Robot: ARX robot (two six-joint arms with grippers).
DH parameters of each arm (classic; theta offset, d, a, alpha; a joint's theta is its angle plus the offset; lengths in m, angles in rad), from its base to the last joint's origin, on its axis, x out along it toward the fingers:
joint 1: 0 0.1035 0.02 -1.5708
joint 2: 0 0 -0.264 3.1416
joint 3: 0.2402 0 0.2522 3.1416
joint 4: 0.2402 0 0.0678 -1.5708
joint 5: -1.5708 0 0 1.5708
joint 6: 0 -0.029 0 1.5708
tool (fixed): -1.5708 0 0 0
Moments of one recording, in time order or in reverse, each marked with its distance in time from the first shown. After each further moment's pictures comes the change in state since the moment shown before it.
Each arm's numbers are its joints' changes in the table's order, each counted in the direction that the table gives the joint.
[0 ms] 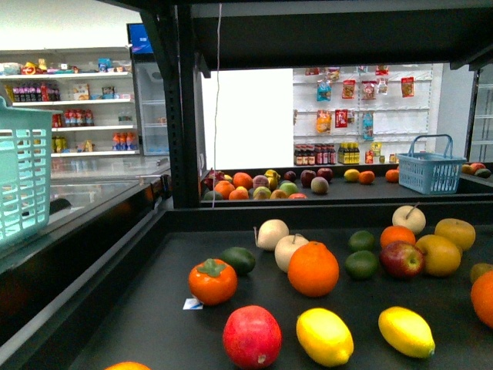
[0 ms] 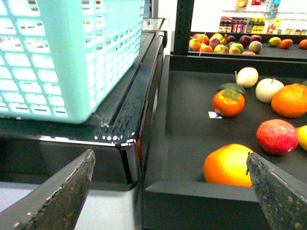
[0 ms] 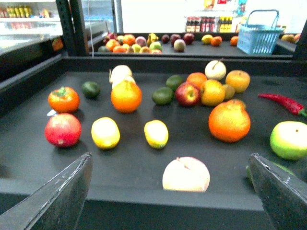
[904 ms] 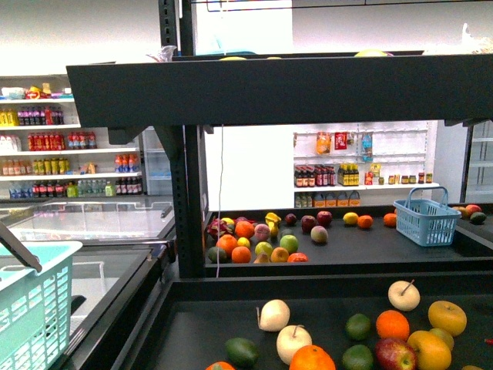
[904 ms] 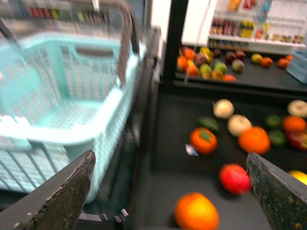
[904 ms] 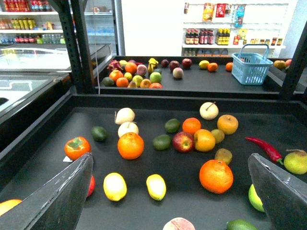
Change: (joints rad) left arm 0.013 0.070 0.048 0.146 0.070 0.143; right arm 0.000 0.000 0.000 0.000 0.000 0.000
